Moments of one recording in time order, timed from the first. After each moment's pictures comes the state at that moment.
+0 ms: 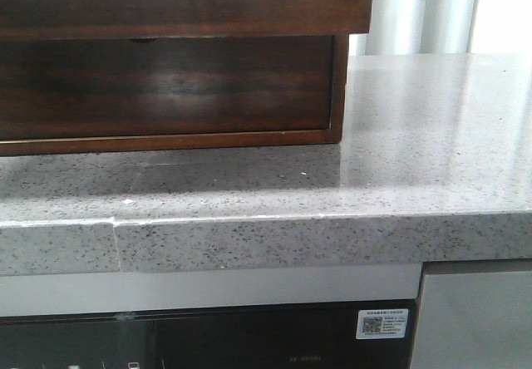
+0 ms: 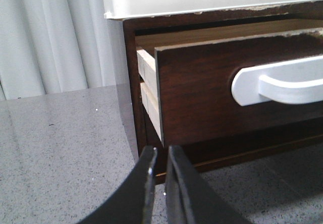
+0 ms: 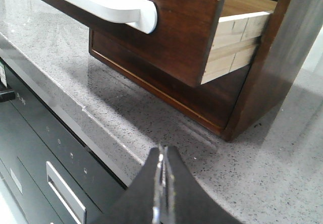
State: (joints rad) left arm -0.26 0.00 -0.15 0.27 0.20 -0.17; right arm 0.65 0.37 -0.21 0.40 0.04 -0.64
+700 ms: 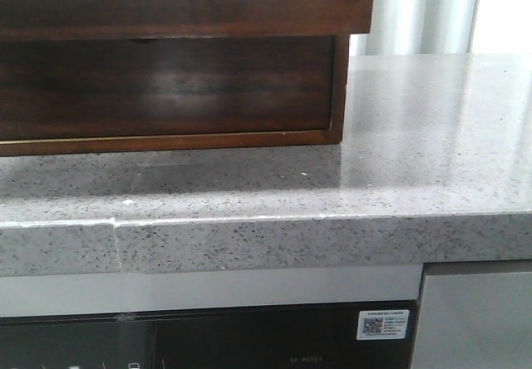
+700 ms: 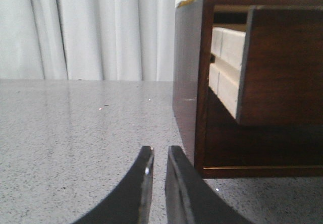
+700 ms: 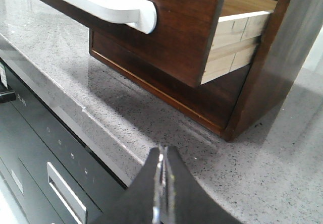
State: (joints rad) left arm 0.01 -0.01 0.01 -0.01 -0.01 -0.01; right arm 0.65 0.37 -0.21 0.41 0.04 -0.64
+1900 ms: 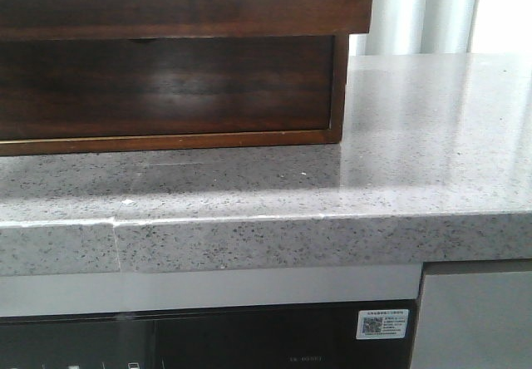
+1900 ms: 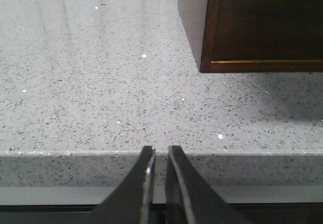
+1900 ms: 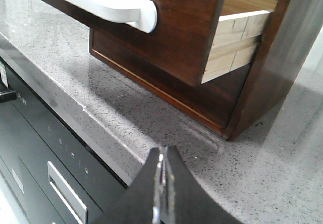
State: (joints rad) left arm 0.02 -0.01 0.01 -0.01 0.32 -0.01; right arm 0.65 0.37 -0.21 0.41 0.04 -0.64
